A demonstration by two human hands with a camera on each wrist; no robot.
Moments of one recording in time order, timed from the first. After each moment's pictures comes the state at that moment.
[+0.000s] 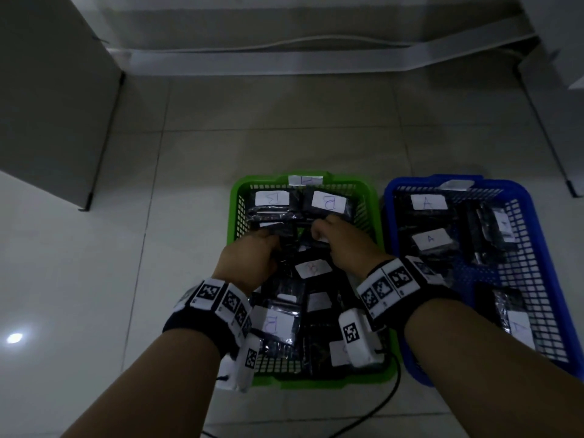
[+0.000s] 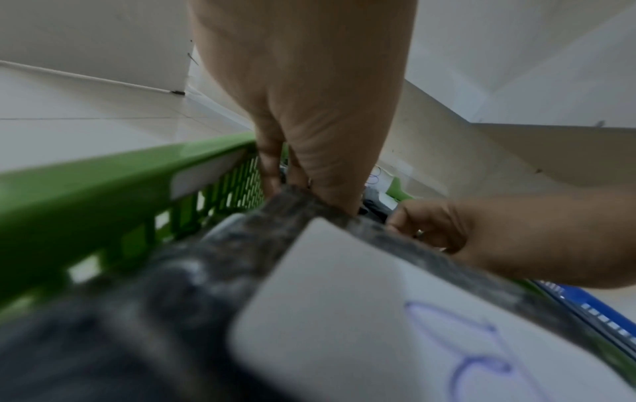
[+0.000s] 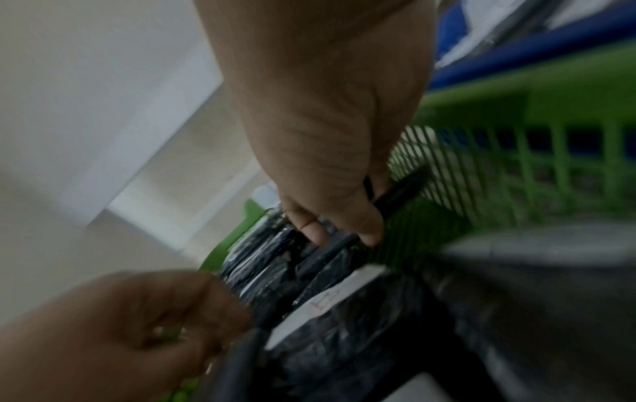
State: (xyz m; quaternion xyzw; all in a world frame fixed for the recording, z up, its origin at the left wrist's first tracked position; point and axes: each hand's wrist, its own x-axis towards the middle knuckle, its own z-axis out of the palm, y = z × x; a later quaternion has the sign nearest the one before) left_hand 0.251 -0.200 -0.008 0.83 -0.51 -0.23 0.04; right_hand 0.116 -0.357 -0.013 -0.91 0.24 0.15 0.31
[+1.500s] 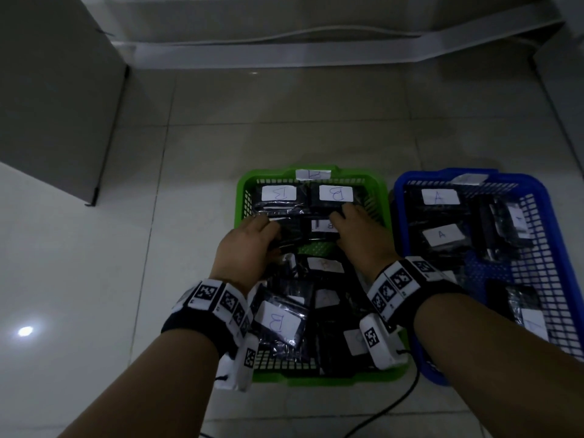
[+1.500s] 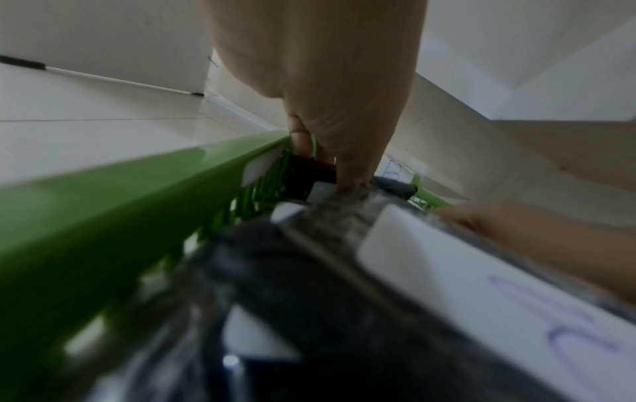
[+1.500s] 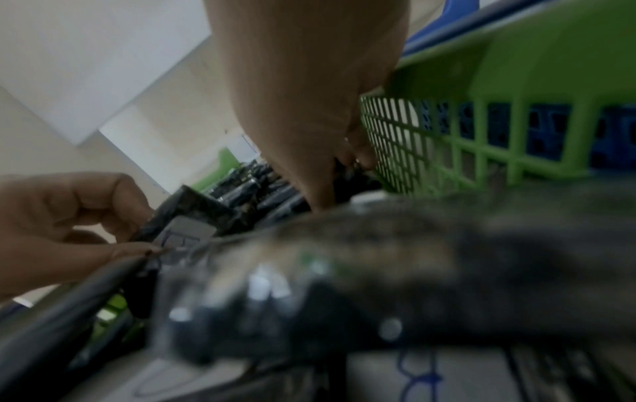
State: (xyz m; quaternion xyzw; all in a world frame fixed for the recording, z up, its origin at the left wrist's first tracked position) left_hand 0.259 -0.189 -0.015 0.81 -0.57 -0.09 0.10; right_hand 0.114 -0.356 -0.033 -0.95 0.28 0.13 0.10
